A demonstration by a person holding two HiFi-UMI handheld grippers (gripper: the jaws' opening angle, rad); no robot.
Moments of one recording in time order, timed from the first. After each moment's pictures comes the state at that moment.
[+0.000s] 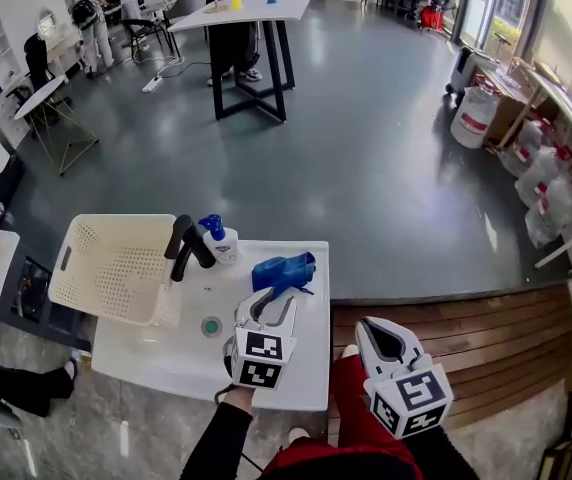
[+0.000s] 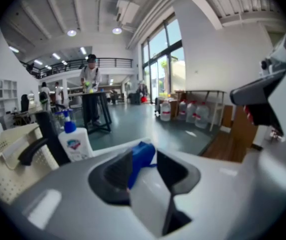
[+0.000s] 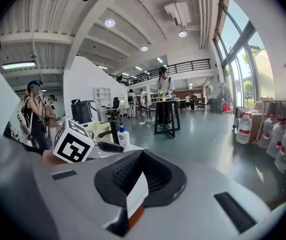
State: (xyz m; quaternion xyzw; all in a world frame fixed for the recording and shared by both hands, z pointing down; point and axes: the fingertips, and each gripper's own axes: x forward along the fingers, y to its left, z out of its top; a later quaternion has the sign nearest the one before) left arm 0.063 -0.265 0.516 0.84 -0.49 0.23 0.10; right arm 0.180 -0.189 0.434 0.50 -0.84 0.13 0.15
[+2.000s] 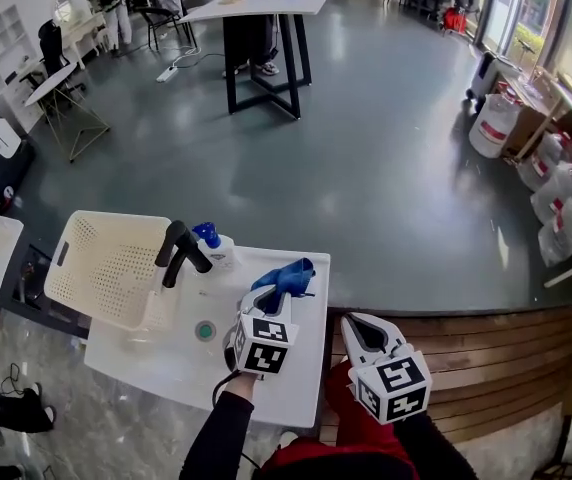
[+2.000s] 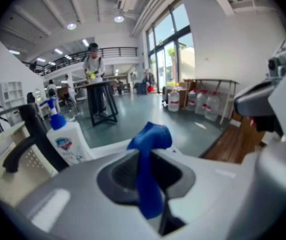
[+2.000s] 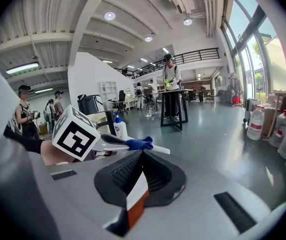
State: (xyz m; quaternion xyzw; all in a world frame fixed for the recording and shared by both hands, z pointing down) left arm 0.072 -0.317 0.548 0.80 -0.51 0.28 0.13; right arm 0.180 -0.249 0.481 0.45 -0.86 0.16 0.19
